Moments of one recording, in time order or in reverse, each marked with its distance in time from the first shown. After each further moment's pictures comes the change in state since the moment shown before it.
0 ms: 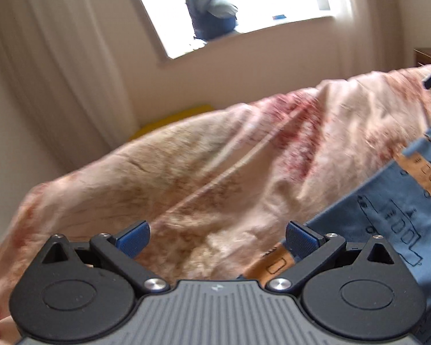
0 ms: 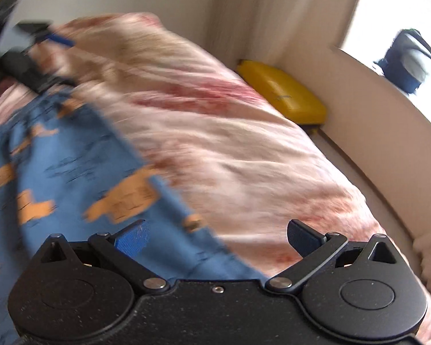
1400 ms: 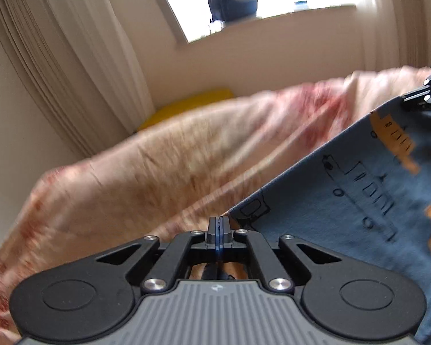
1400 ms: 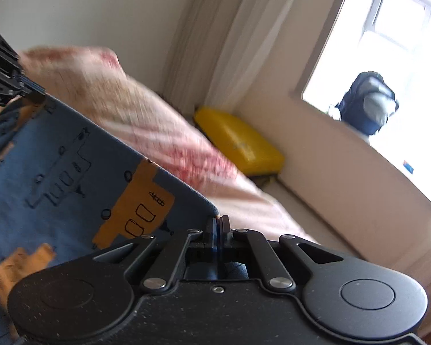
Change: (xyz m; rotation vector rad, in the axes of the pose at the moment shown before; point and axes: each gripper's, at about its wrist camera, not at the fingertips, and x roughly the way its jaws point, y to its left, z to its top) left arm 0.035 0.010 0.025 -0.052 0.097 0.099; right arm 0.071 0.042 0.062 -0.060 -0.098 -0.209
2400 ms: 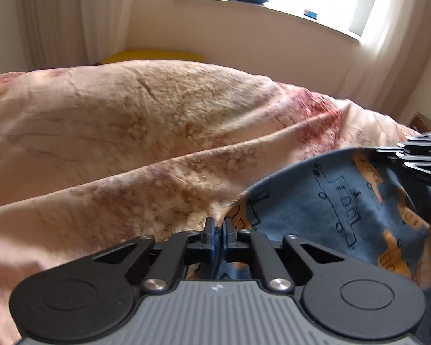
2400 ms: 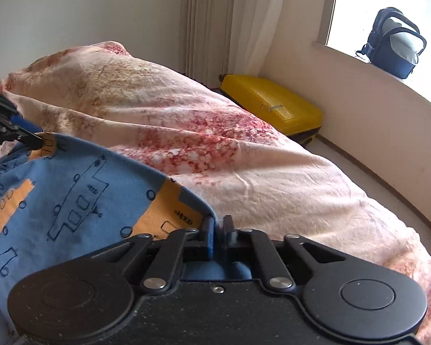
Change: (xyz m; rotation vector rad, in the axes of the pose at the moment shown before) left arm 0.008 0.067 -0.028 -0.318 0.085 -0.338; right arm 0.028 -0.009 -0.002 0.163 0.062 0.188
